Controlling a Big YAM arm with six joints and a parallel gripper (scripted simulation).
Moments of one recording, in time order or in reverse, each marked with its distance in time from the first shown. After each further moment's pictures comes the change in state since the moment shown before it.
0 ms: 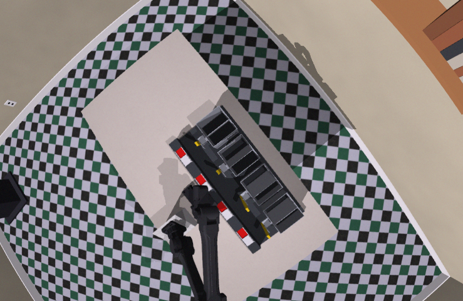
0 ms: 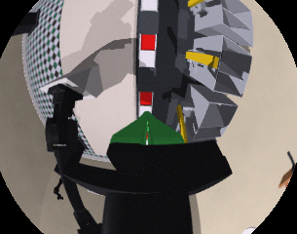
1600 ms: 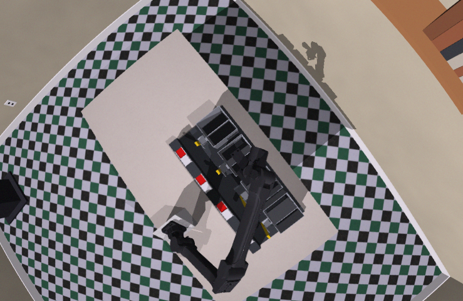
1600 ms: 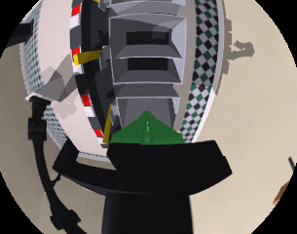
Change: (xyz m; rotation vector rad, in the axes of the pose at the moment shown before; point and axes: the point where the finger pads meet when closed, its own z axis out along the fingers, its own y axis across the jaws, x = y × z) arm 0.011 -0.245 0.002 -0.014 0.004 0.039
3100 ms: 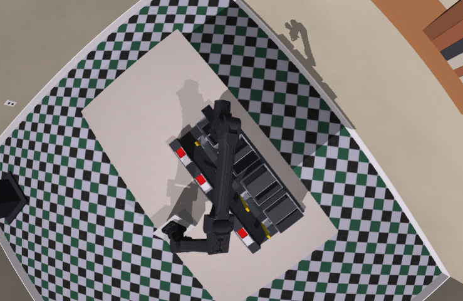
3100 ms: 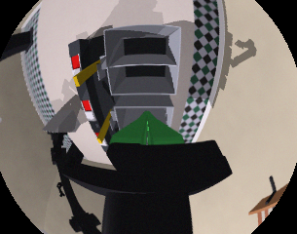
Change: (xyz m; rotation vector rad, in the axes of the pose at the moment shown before) arm -0.213 -0.012 -0.001 -0.012 0.011 0.007
